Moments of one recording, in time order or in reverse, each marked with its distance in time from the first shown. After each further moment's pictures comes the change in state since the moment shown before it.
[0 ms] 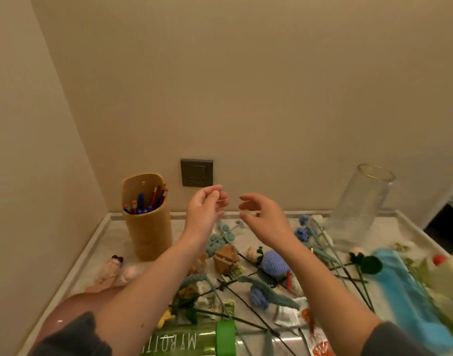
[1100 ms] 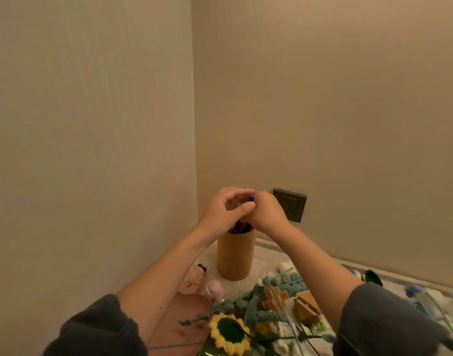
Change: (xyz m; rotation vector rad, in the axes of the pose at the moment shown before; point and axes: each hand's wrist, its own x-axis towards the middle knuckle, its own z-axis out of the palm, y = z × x) left_hand 0.018 0.073 -0.150 0.423 -0.001 0.397; right_hand 0.090 -0.142 0.132 -0.278 -0.233 -0.302
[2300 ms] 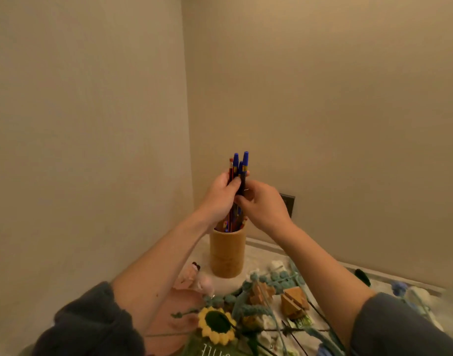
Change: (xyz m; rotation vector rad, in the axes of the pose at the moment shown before) left_hand 0.006 0.066 0.030 -0.127 0.123 -0.121; right_hand -0.043 -0.008 -0.051 0.198 0.185 -0.195
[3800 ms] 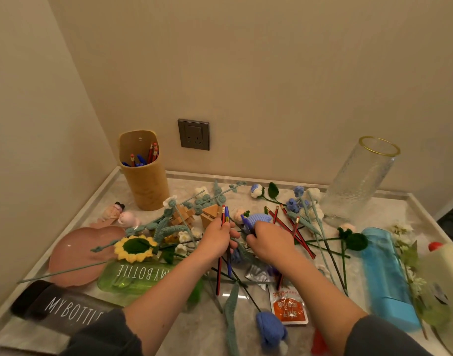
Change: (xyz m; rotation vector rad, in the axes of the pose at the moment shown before) left_hand -0.154 -0.133 0.183 0.152 -0.220 -0.664; right_hand -0.234 0.151 -0.063 -0.521 -0.438 0.555
